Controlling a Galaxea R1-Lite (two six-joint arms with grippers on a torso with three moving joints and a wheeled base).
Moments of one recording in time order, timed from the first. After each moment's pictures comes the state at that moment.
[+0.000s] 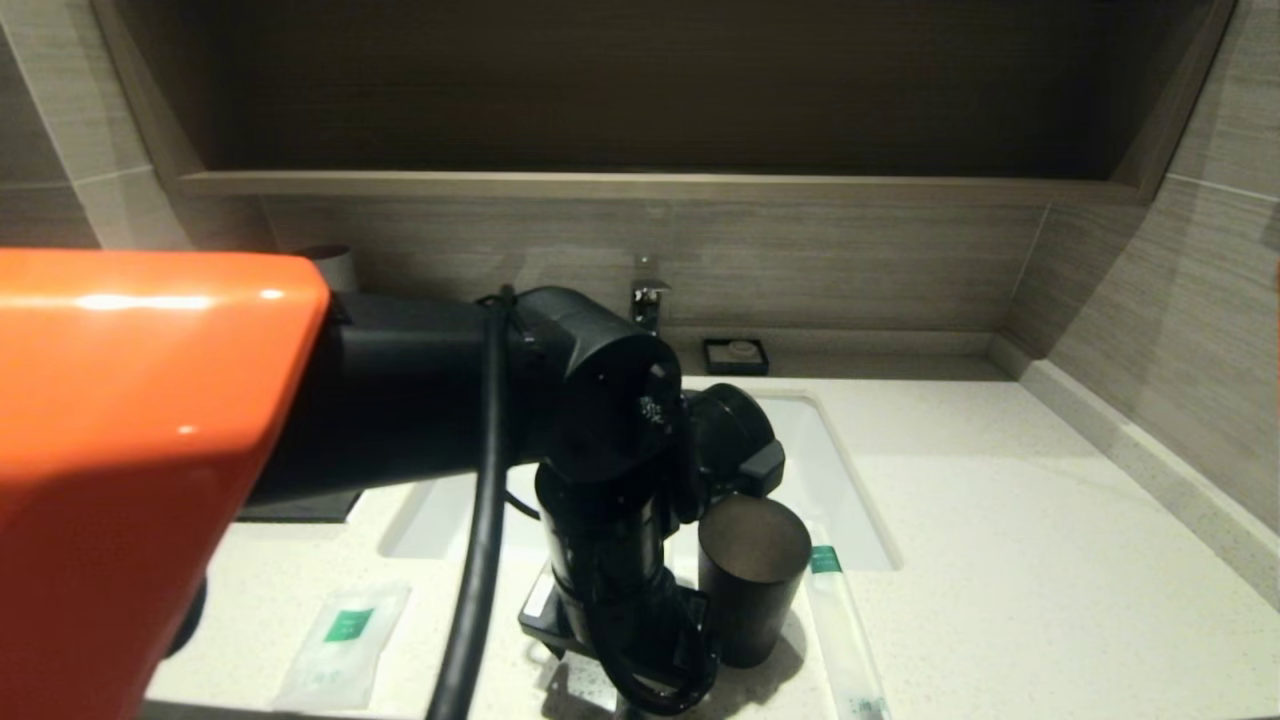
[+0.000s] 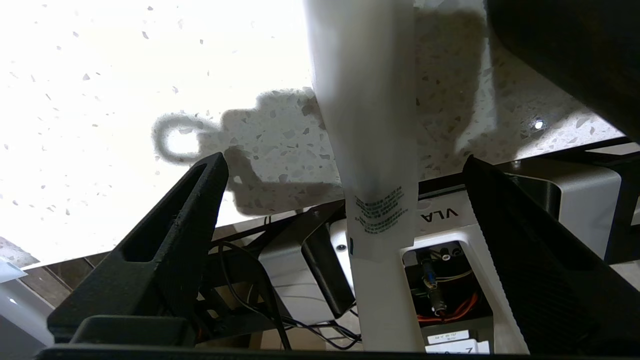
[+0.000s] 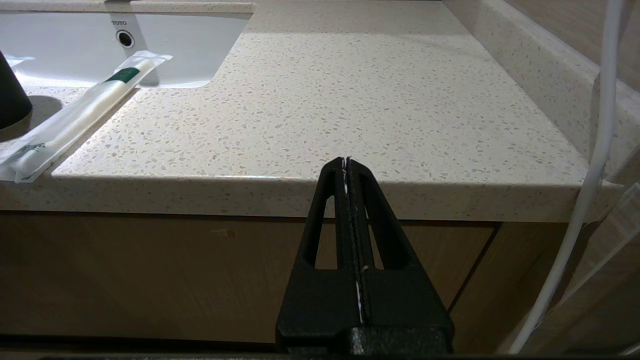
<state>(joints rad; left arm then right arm) -0.93 2.09 -1.81 1.13 0.03 -0.56 0.00 0.00 0.00 0.00 0.00 -0.01</state>
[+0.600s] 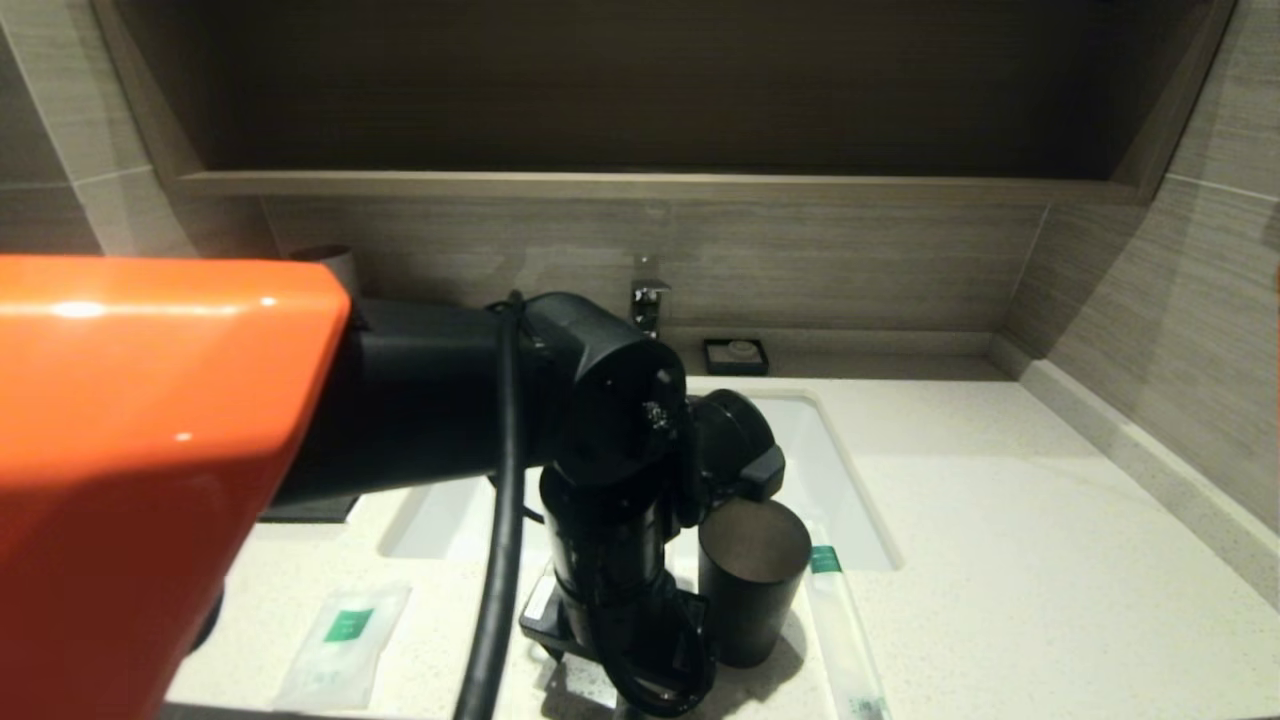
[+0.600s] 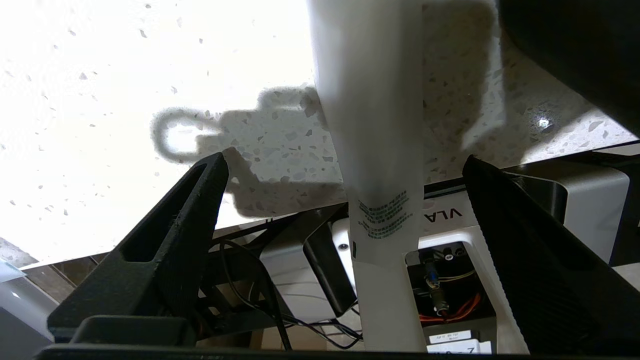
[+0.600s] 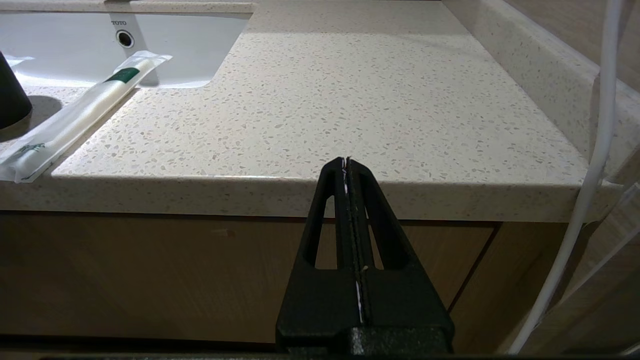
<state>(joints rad) -0.93 2.10 -1.81 1.14 0.04 -0.57 0.00 0.00 0.00 0.00 0.00 -0.01</state>
